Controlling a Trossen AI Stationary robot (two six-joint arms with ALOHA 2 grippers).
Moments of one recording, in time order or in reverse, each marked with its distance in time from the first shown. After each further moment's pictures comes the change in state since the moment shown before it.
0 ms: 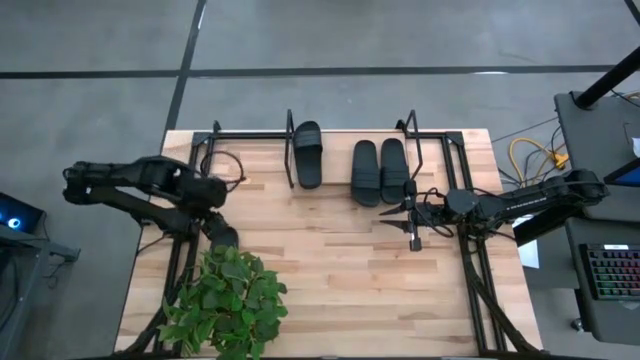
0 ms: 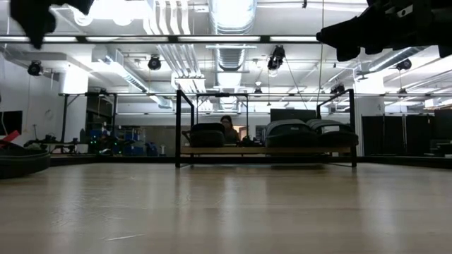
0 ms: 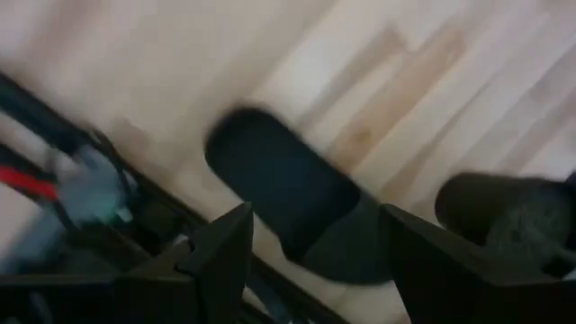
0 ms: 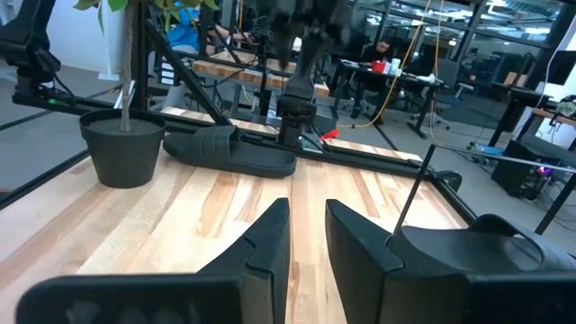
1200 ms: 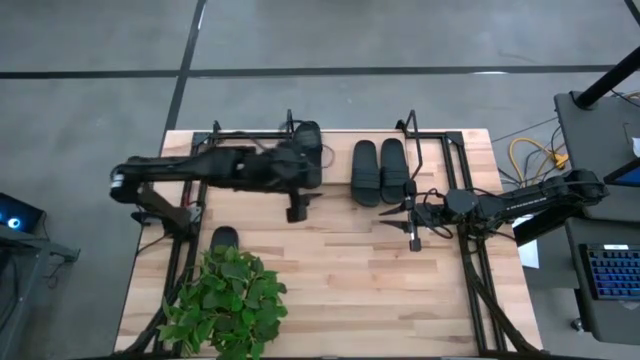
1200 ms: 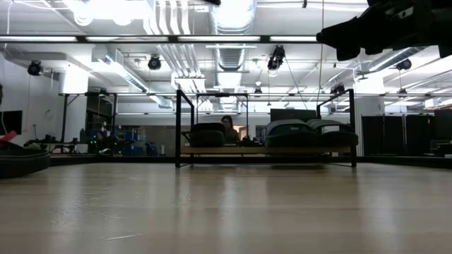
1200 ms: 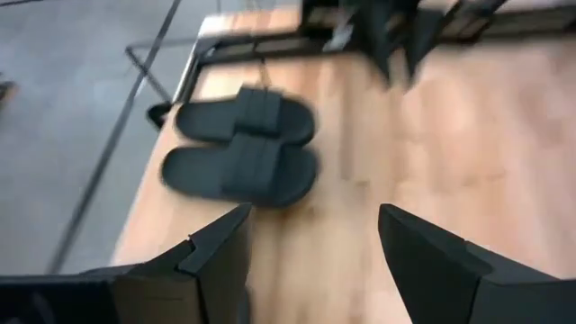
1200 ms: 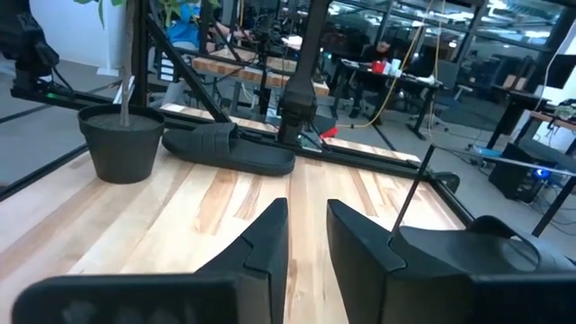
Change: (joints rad) left arm 0.082 0.516 0.479 0.728 -0.293 0.943; right arm 0.000 0.000 0.000 -0.005 0.000 -0.019
